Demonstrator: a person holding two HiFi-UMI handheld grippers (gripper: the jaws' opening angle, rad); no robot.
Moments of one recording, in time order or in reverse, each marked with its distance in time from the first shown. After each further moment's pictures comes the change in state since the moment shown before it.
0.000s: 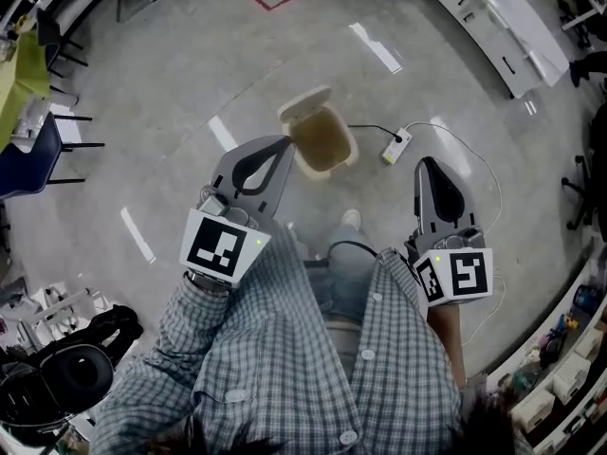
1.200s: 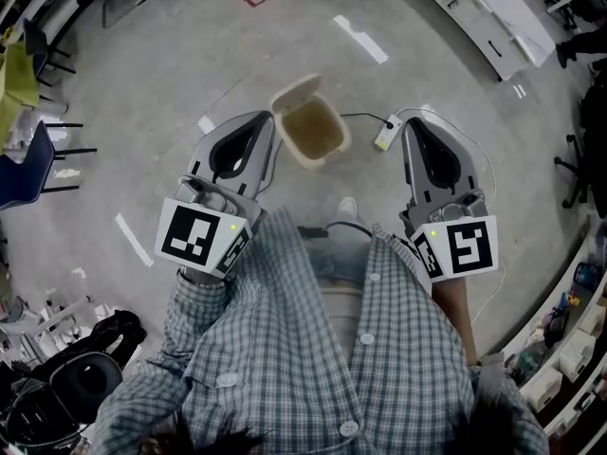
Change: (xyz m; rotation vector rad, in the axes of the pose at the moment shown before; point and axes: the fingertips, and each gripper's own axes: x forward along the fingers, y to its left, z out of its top) left arm -0.024 0.017 0.031 -0.077 -0.132 0.008; right arm 0.009 0.030 0.049 -0.121 -0.080 0.061
